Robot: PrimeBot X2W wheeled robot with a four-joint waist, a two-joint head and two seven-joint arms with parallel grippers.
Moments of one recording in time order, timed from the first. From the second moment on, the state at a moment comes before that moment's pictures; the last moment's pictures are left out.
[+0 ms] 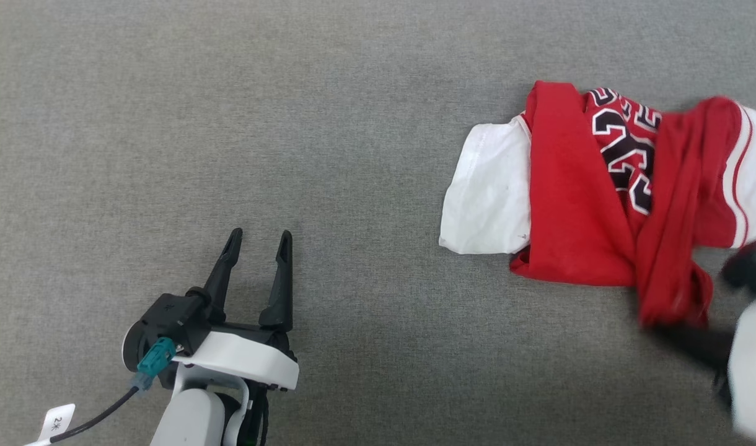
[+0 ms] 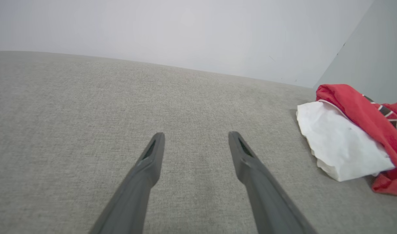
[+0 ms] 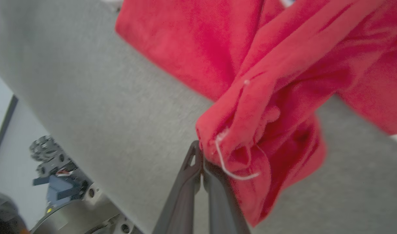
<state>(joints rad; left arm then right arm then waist) -0.19 0.05 -0.16 0.20 -0.26 -0.10 -0.26 -0.34 -1.07 0.63 -0.14 1.15 0.13 0.45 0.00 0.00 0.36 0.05</state>
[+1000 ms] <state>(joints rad) -0.47 0.25 -0.44 0.27 -0.33 -0.13 -0.24 -0.18 -1.04 0.59 -0.13 1.27 0.13 0.18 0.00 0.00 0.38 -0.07</state>
